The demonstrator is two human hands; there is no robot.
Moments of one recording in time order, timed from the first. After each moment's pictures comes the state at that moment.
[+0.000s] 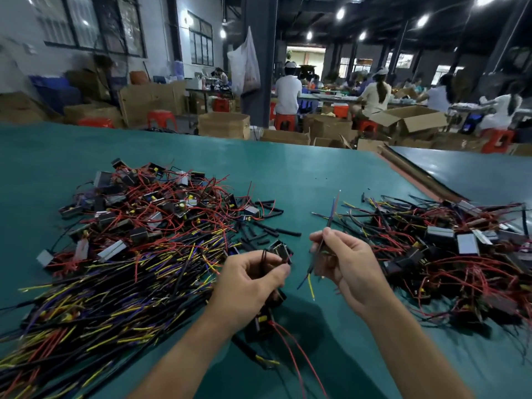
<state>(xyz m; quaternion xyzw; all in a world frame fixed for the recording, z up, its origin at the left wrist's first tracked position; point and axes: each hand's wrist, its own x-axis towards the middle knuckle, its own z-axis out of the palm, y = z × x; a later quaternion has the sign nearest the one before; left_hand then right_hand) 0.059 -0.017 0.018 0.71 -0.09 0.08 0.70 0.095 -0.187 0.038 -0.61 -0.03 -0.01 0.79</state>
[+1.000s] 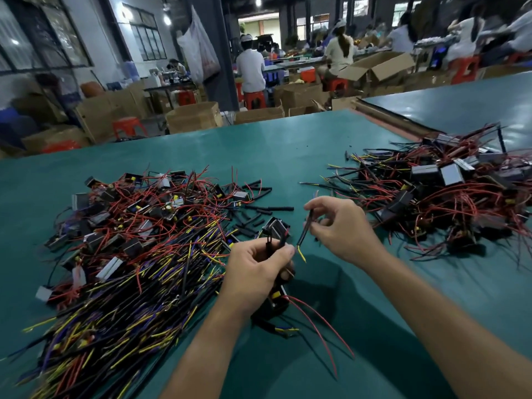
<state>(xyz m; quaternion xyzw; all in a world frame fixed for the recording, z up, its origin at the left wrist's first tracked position) 0.056 -0.015 0.017 0.73 -0.10 0.00 0.67 0.108 -0.194 0.008 -0.86 -0.05 -0.19 0.48</state>
